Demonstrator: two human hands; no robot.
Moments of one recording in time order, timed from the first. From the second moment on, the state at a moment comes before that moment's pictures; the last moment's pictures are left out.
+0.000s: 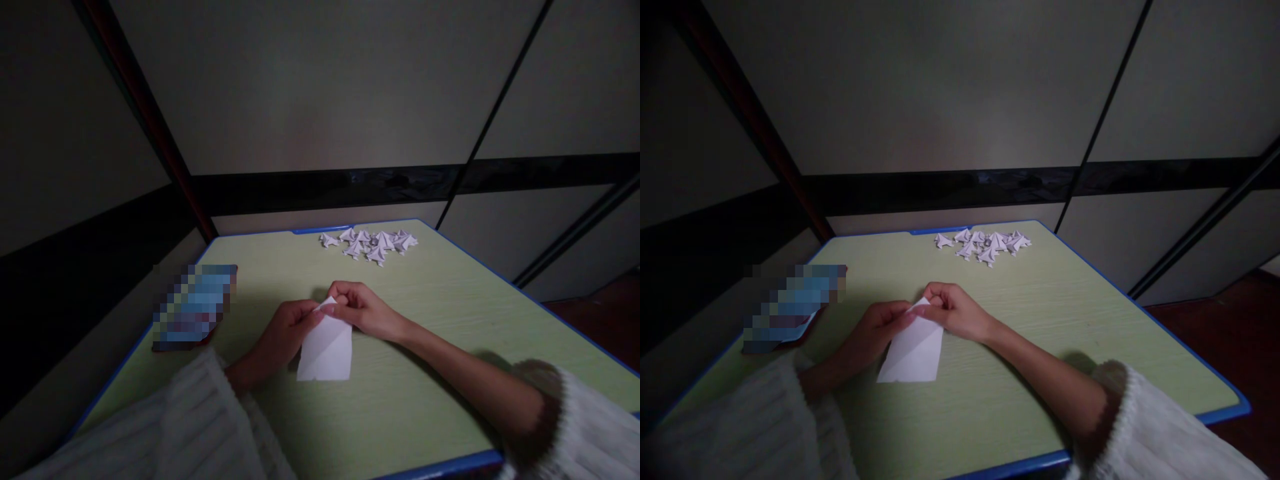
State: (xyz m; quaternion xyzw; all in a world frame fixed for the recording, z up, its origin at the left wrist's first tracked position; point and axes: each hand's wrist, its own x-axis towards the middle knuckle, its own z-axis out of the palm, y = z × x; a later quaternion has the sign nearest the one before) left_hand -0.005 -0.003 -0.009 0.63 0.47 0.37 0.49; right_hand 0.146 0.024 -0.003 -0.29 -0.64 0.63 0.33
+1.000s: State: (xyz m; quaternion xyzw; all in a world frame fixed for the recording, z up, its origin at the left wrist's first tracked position) left_hand -0.006 -0.002 -0.005 0.62 0.51 0.41 0.43; right_hand 0.146 0.025 -0.003 -0.33 -0.65 0.62 0.30
